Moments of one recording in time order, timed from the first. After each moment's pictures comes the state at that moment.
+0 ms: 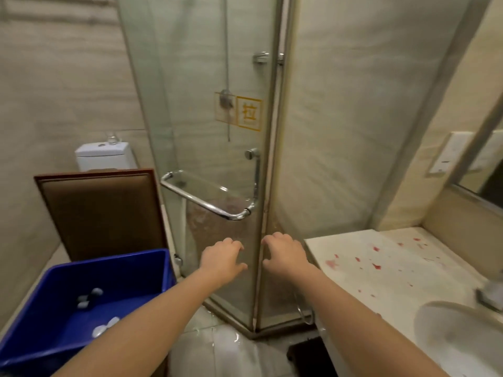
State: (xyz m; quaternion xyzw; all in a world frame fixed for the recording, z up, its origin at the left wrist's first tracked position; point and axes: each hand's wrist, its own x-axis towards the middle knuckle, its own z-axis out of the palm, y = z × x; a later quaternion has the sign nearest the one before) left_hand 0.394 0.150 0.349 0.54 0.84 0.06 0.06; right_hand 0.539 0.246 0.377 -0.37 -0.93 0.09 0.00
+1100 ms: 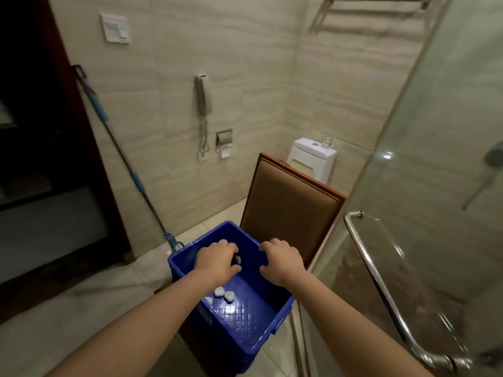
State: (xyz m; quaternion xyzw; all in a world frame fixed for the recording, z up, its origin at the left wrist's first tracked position) left_hand 0.186 -0.030 0.333 0.09 0.99 0.12 0.05; right_hand 0.186 0.145 0.357 0.11 -0.99 0.07 -0.09
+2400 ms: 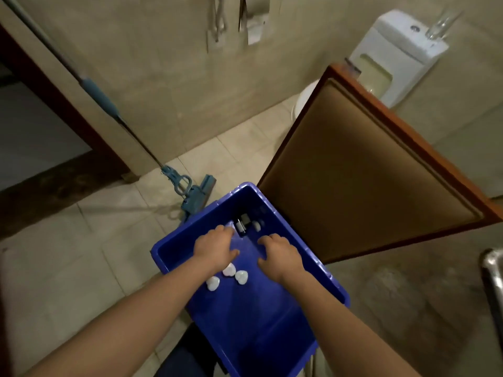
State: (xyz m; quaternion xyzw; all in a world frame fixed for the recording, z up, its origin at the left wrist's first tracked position) left_hand -0.046 -0.073 0.136 -0.02 0.94 0.17 0.28; right_hand -0.052 0.100 0.163 0.10 -0.93 0.09 -0.33
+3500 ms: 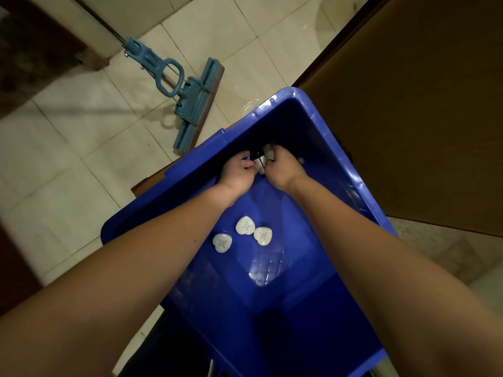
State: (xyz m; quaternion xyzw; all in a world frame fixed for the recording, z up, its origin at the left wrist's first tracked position) left_hand -0.130 -0.065 -0.088 -0.37 0.65 0.59 0.31; right_hand -0.171 0.043 -0.051 -0.07 -0.85 0.32 -0.42
